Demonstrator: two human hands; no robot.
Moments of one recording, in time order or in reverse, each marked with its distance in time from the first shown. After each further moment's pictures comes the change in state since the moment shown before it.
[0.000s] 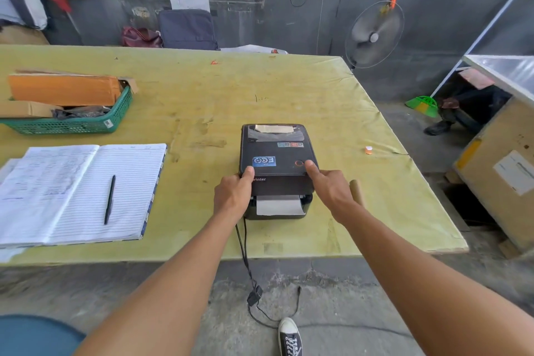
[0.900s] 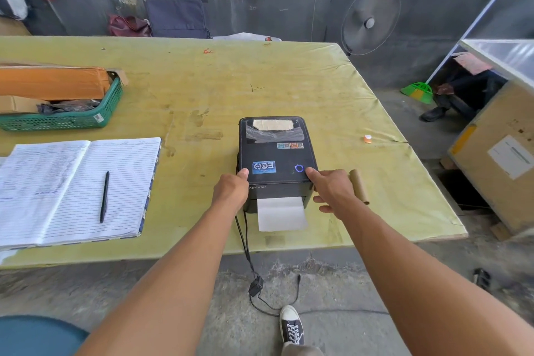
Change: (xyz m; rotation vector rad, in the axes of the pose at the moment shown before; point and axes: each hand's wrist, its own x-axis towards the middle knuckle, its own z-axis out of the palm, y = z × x) left_hand 0.024 -0.017 0.006 -0.035 -0.137 -0.249; right_hand -0.004 0.013 0.007 0.006 -0.029 0.162
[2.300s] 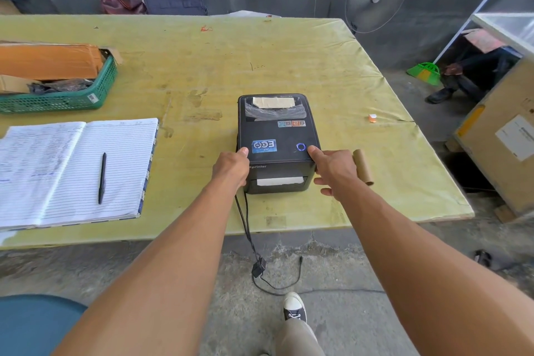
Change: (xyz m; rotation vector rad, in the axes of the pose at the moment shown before) left_hand -0.008 0.007 0.001 -0.041 -0.024 -0.030; right_hand -0.013 -0.004 0.004 0.113 0.077 0.070
